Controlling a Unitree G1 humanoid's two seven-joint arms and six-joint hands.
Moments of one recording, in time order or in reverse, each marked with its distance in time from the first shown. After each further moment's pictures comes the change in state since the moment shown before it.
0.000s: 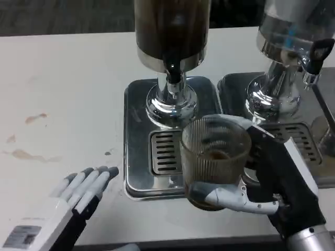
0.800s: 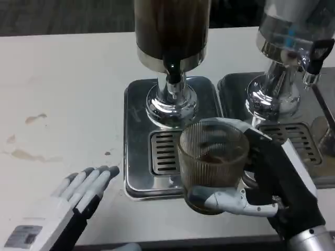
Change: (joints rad) left arm -0.003 -0.004 -0.010 0.000 0.000 0.008 0.007; right arm 0.003 -0.008 -0.004 0.000 0.010 0.002 0.030
